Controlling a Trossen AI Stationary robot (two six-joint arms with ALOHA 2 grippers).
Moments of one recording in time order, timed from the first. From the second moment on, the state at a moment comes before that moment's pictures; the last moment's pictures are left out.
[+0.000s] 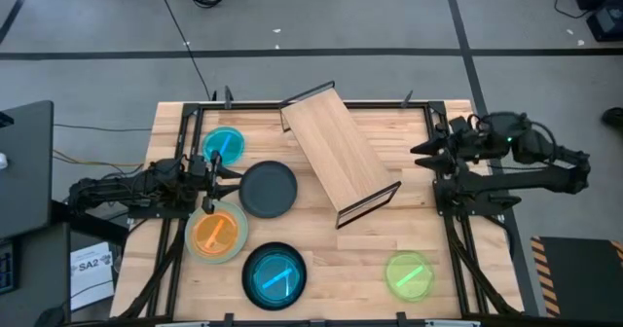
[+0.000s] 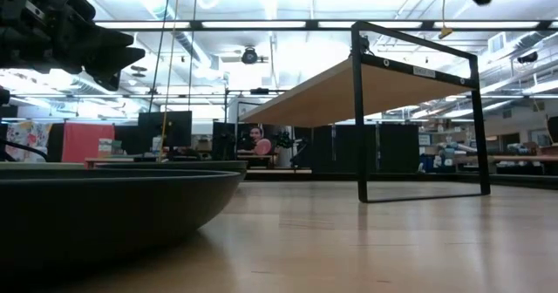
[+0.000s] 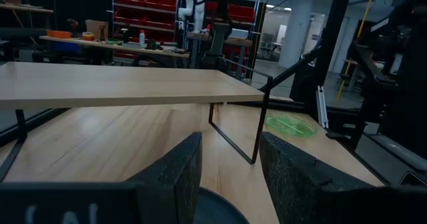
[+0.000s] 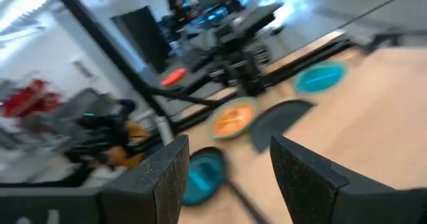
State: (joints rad) left arm 0.07 0.01 0.01 0.06 0.05 -0.15; right arm -0.09 0.44 0.85 -0.54 -0.19 0.52
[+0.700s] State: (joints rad) left arm 0.07 0.01 0.01 0.06 0.05 -0.15; right arm 0.32 0.80 0.91 -0.79 -0.28 1.01
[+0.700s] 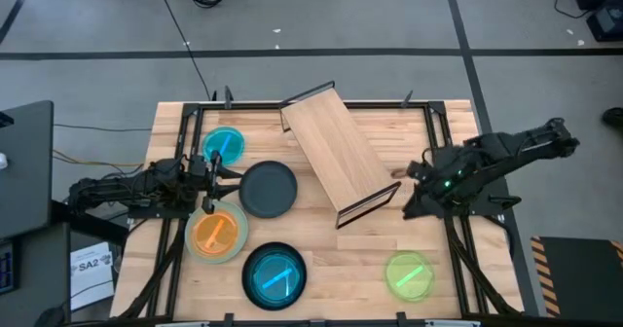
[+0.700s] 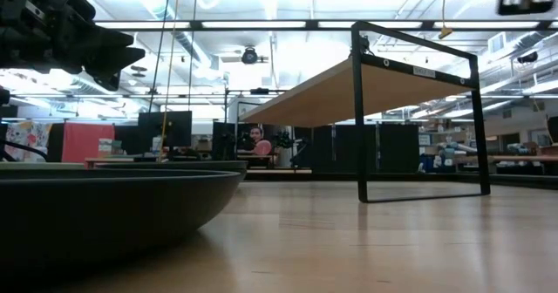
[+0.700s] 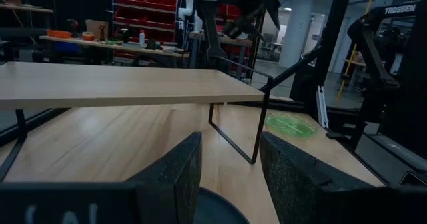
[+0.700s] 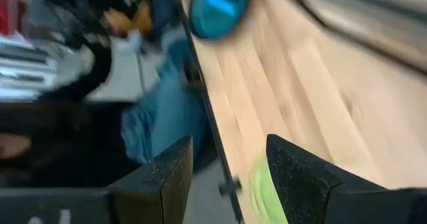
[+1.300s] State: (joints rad) left arm 0.07 0.01 0.01 0.06 0.05 -0.15; right arm 0.60 0.90 0.91 -0.86 -0.04 1.08
